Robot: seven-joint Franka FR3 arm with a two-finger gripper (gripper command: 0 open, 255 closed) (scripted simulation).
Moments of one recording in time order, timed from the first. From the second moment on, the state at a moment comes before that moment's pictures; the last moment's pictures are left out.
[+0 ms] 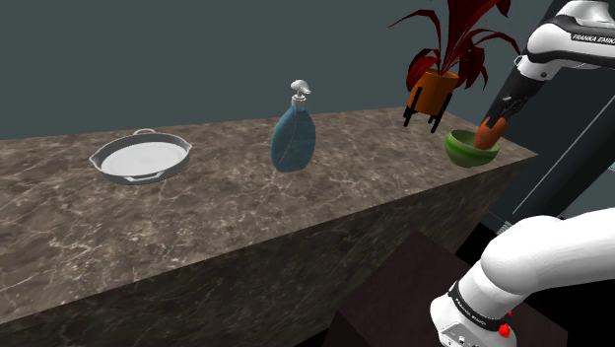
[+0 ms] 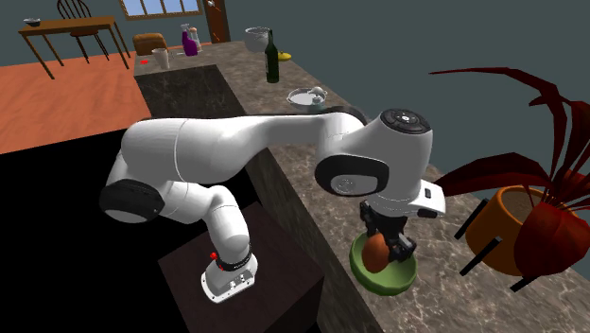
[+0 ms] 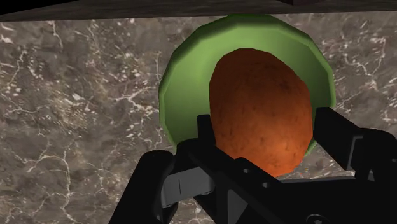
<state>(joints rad) -0.22 -0.56 -0.65 -2.07 -0.32 1.74 -0.53</state>
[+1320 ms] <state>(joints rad) -0.23 -0.57 -0.66 -2.10 -0.33 1.77 -0.53</state>
